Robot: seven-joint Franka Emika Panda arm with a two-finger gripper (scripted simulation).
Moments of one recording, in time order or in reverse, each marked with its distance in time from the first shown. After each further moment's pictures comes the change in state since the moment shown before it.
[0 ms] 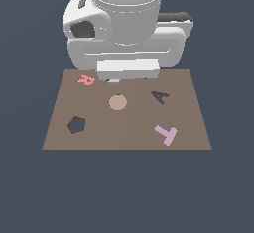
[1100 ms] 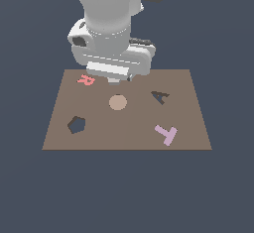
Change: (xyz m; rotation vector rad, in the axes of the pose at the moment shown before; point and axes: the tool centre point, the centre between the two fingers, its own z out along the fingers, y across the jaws) arm -0.067 0.033 0.072 -0.002 -0.014 0.255
